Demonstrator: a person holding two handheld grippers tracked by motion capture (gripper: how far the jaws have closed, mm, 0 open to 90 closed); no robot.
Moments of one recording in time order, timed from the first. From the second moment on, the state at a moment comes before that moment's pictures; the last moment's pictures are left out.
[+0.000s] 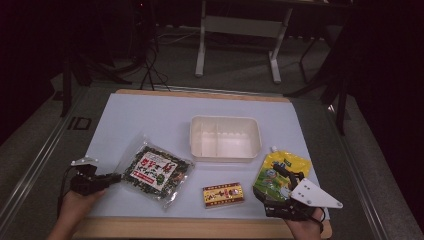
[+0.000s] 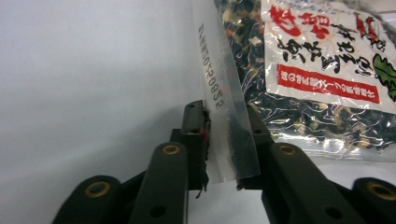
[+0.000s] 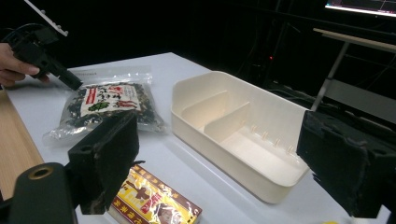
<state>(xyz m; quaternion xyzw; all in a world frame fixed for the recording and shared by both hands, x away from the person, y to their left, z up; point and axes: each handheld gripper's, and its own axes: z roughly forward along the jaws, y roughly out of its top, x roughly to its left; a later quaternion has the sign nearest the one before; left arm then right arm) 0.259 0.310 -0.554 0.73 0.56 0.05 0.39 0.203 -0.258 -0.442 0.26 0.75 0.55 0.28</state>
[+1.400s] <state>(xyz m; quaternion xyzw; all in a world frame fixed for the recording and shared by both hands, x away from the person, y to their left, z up) 0.234 0.271 -0.438 0.72 0.49 0.14 0.47 0.203 -0.260 -0.439 0.27 0.75 0.56 0.25</state>
